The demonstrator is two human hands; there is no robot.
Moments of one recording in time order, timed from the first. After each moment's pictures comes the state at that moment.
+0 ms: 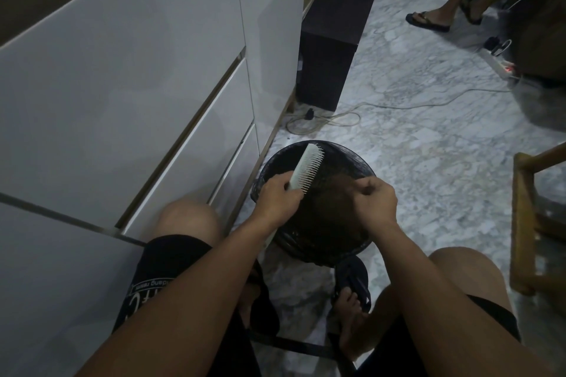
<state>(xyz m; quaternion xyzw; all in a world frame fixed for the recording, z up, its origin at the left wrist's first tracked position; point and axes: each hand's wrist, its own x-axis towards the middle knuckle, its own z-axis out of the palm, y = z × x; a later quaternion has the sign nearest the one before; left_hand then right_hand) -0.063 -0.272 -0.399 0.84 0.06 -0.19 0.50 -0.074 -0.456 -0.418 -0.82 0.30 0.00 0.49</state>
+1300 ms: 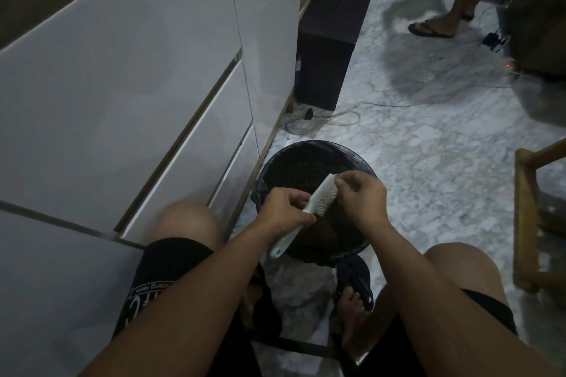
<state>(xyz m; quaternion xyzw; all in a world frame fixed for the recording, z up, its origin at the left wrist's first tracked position) -0.076 -0.273 -0.405 0.81 0.04 -0.28 0.52 -0.069 -0.444 -0.414 -0.86 0.19 0.00 0.48</state>
